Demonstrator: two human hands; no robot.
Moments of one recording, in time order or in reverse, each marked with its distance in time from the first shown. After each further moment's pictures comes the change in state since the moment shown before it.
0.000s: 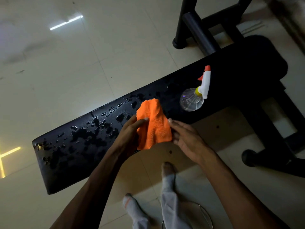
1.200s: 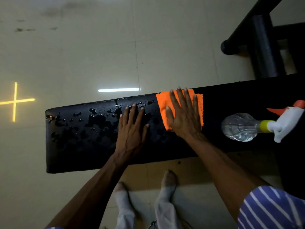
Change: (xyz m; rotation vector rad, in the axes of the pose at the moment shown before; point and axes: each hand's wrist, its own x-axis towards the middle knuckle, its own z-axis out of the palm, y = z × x) left_hand 0.061 -0.039 -0.107 1.366 0.578 0.423; right_hand 0.180 0.005 0.070 -1.806 0.155 -0.821
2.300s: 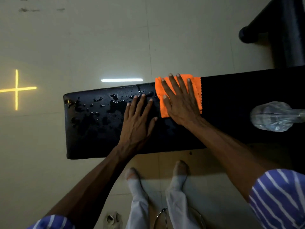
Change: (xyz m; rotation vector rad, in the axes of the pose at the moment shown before) left_hand -0.021 -0.073 -0.010 0.056 0.050 0.096; right_hand 0.015 -0.092 0.019 -0.062 -0.059 -0.189
